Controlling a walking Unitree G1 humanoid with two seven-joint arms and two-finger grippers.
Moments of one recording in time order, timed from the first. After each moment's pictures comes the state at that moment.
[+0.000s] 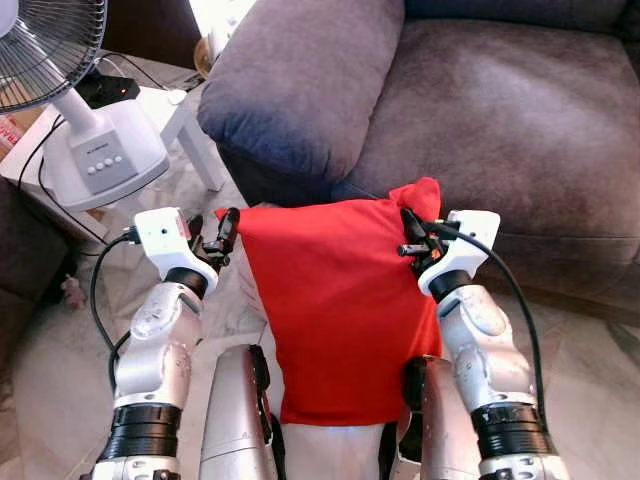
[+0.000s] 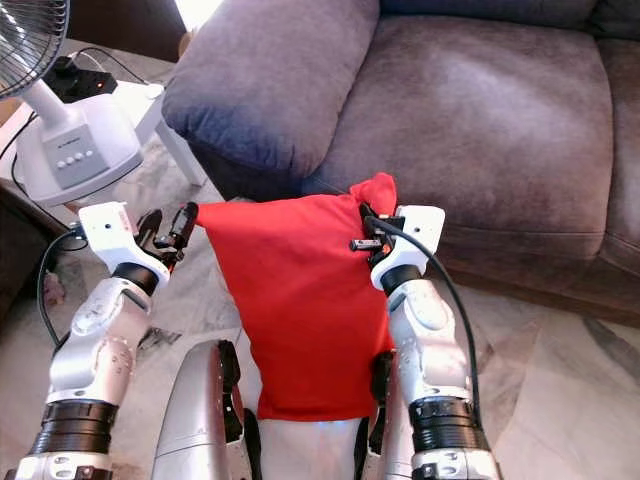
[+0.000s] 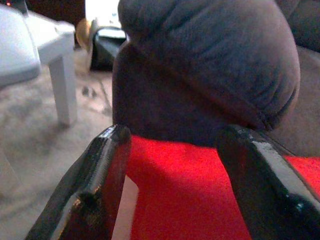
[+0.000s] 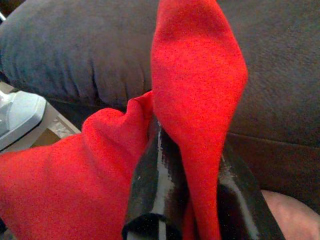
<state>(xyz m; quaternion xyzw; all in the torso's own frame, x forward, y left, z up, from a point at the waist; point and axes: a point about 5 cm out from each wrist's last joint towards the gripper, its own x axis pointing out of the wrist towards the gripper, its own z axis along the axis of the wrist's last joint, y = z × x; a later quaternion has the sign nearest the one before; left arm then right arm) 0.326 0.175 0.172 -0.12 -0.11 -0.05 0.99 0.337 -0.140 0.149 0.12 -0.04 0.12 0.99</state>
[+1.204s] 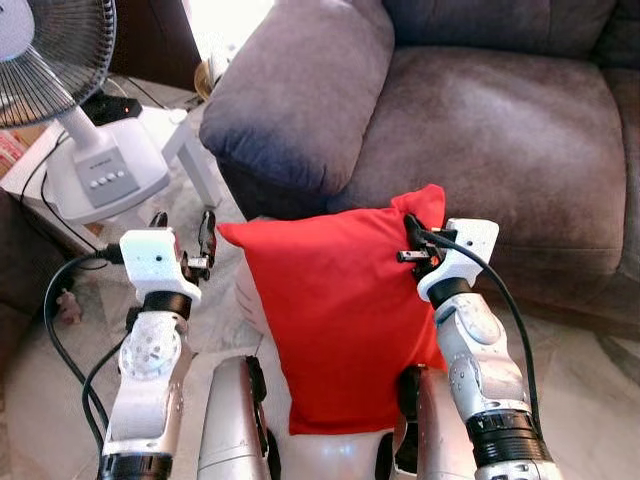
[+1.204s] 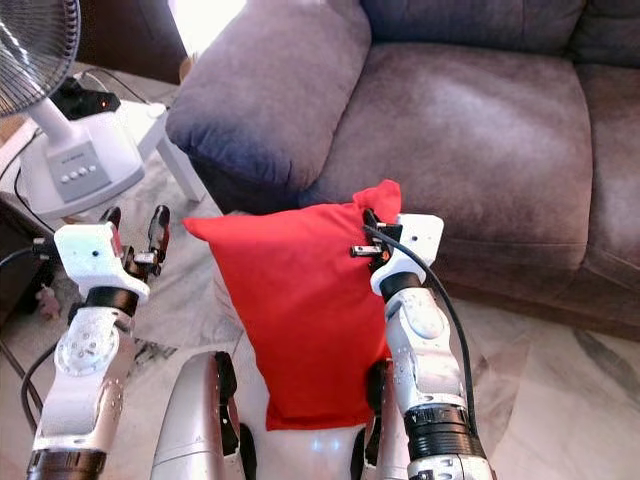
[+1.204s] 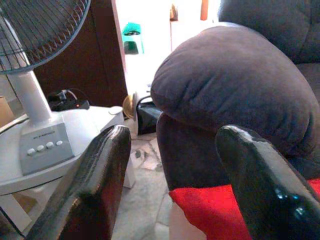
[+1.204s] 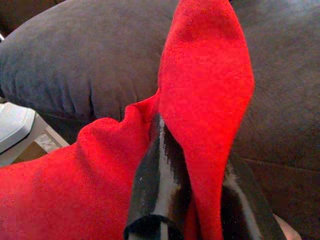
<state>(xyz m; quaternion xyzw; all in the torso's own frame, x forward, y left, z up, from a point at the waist) 0.289 0.181 0.176 0.02 -0.19 0.03 0.98 0.334 -0.141 0.140 0.11 -0.04 0.09 0.99</state>
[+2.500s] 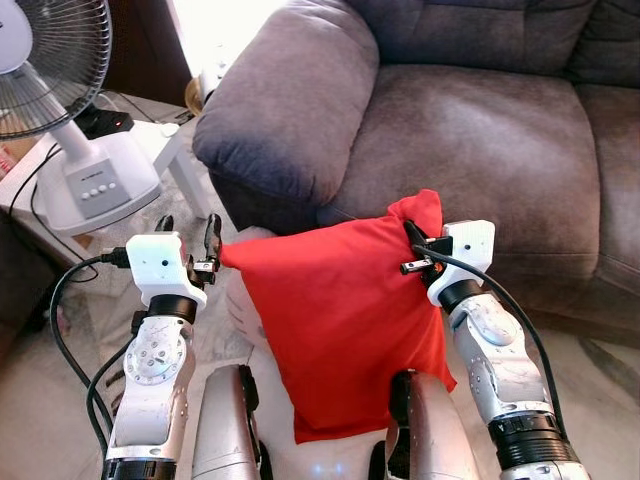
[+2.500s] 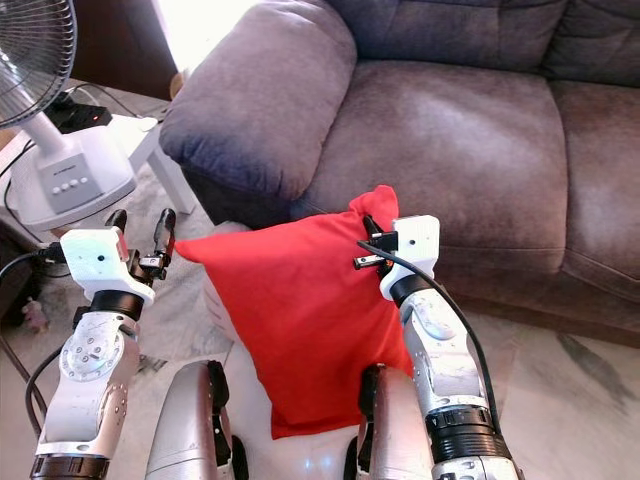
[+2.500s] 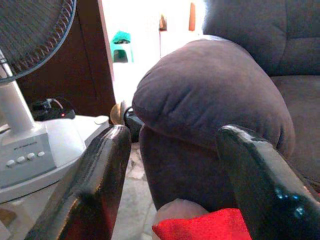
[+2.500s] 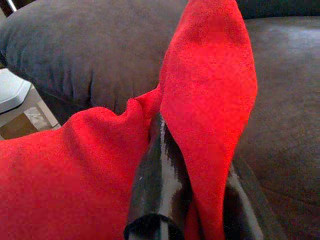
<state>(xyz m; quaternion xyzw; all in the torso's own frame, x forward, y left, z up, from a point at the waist) 0.288 0.175 0.174 0.01 -0.18 0.02 0.98 0.332 -0.154 0.139 0.01 -0.03 0.13 0.99</state>
